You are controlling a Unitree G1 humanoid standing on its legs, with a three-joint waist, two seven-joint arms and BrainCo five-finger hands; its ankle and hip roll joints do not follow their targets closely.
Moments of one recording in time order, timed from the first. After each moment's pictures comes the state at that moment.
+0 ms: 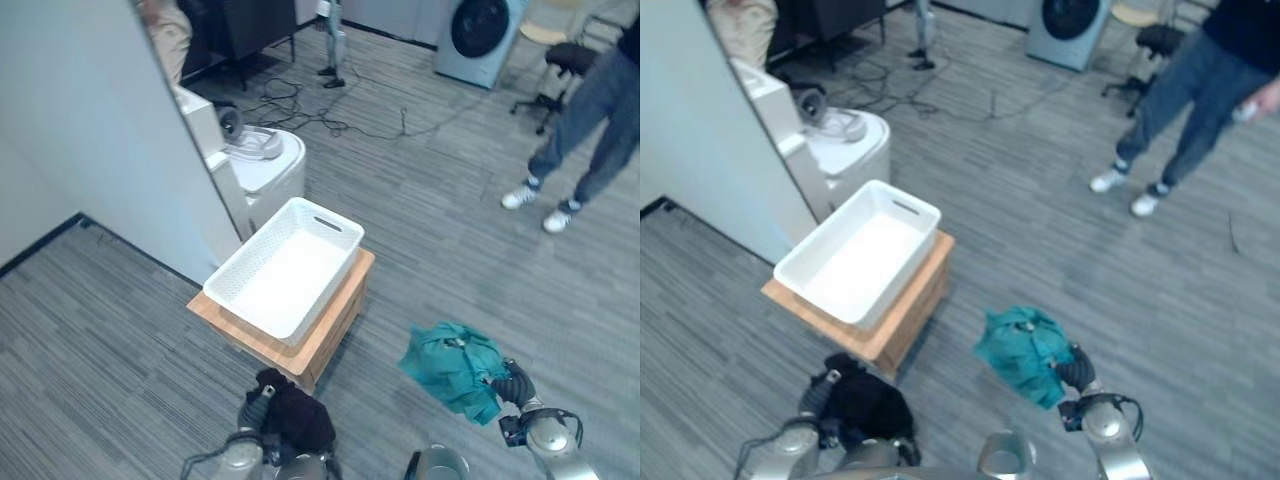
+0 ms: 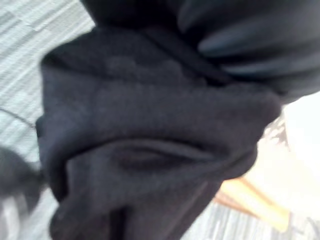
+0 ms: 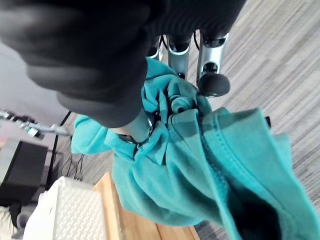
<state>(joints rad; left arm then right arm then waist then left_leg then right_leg) 0.13 0.24 -0.14 0.60 -0.21 0.00 0.13 0.21 -0.39 0.11 0.28 -0.04 0.00 -0.09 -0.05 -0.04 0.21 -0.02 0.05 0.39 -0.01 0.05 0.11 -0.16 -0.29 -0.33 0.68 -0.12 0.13</state>
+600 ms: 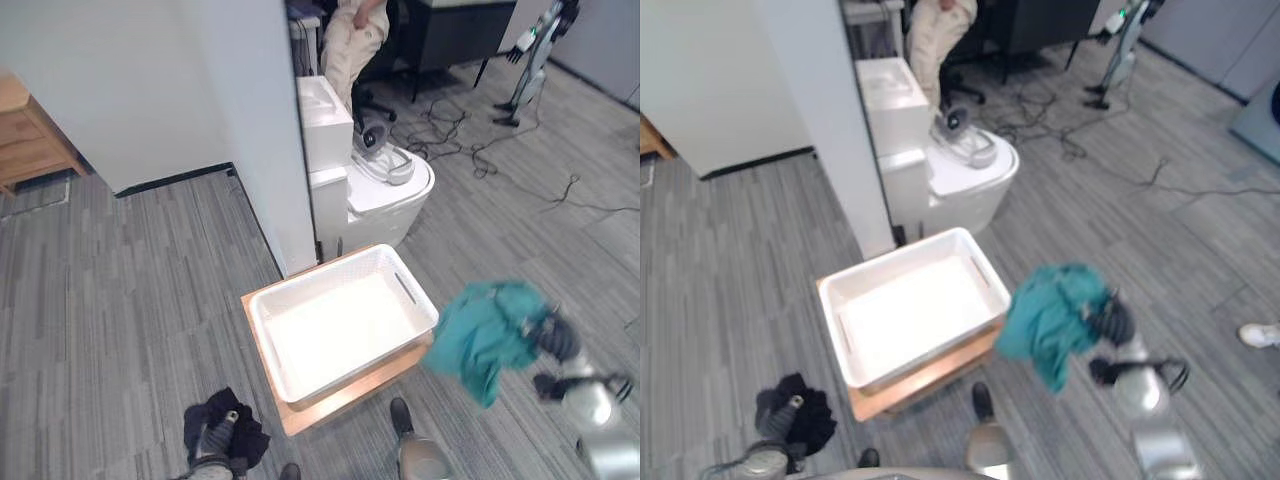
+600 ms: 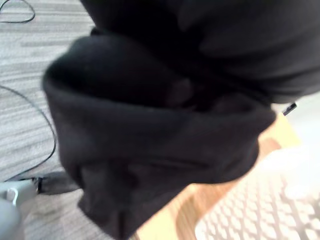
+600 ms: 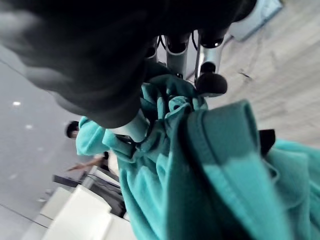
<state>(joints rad) 0.18 0.22 -0.07 0.71 -0.15 -0.02 0.16 0.11 -0.60 -0.15 -0.06 -0.12 -0.05 -0.18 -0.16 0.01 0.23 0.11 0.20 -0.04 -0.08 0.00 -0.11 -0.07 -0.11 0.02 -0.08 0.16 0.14</state>
